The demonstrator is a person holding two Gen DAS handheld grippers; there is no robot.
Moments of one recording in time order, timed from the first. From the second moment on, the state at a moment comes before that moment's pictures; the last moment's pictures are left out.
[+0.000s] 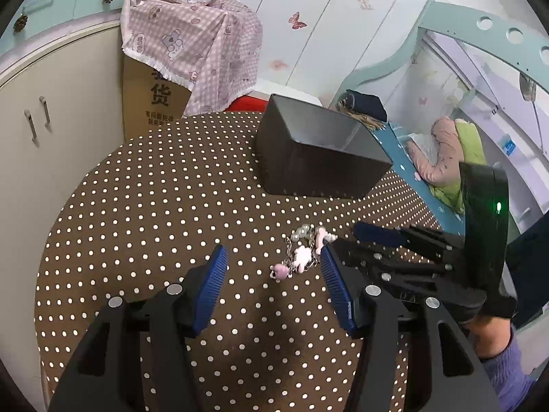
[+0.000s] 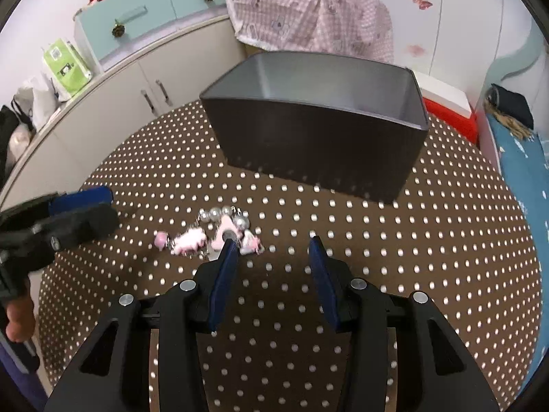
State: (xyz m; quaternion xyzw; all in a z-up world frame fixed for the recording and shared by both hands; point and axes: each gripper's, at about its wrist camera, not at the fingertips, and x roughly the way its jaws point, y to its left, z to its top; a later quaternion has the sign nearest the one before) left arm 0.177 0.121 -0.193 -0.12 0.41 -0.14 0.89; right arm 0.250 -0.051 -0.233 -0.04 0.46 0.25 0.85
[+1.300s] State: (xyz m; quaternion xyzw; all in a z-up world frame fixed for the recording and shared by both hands) left arm 0.230 0.055 -0.201 -0.02 0.43 -0.16 0.89; right arm 0.235 -0.121 -0.219 -0.01 0.43 0.24 0.87
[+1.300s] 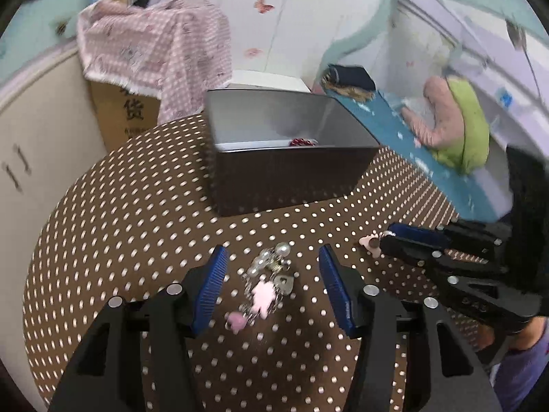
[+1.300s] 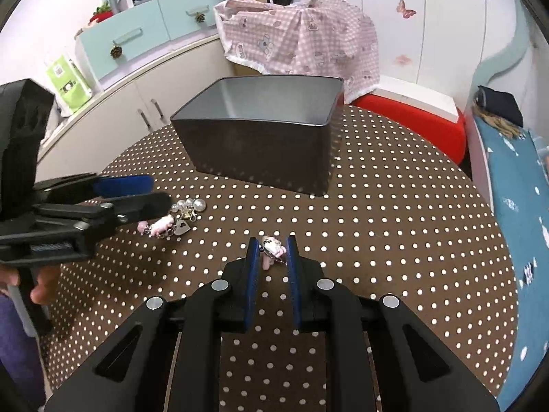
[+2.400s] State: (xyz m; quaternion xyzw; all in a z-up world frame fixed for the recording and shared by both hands) left arm 0.229 0.066 -0.168 -0.07 0.41 -0.22 0.88; right arm 0.236 -0.129 -0.202 0.02 0.41 0.25 0.88
